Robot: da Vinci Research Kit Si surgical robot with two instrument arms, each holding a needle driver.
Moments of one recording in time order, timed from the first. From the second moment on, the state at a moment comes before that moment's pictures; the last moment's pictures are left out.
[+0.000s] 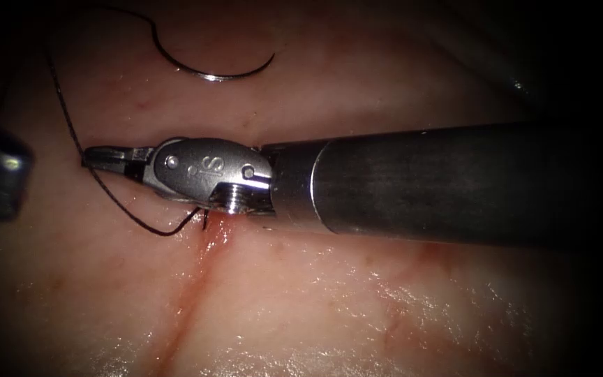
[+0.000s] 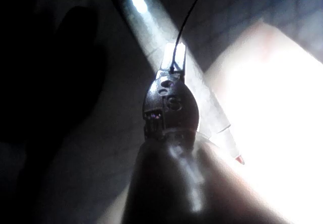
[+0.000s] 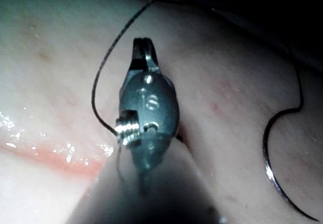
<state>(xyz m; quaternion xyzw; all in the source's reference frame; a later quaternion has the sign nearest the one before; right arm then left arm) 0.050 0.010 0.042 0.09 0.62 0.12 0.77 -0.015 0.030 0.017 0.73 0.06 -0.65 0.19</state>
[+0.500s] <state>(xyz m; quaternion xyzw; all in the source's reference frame) 0.054 0.010 0.042 0.12 0.72 0.08 0.68 -0.016 0.030 0.021 0.78 0.11 -0.57 0.25</state>
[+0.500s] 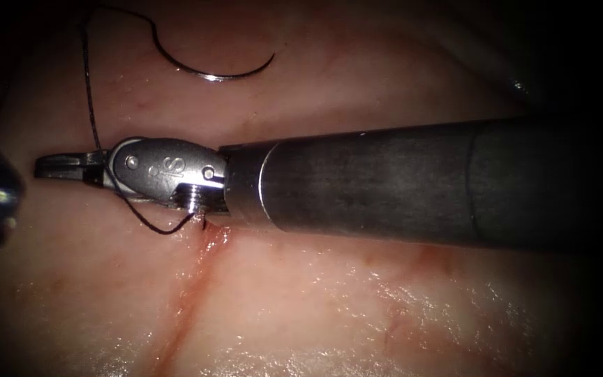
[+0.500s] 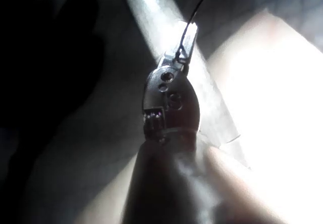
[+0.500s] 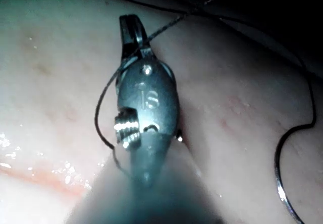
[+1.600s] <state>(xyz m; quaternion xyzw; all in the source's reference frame) 0.046 0.012 0.037 0.11 0.80 0.16 0.57 -0.008 0.030 0.035 0.78 0.07 -0.62 0.10</state>
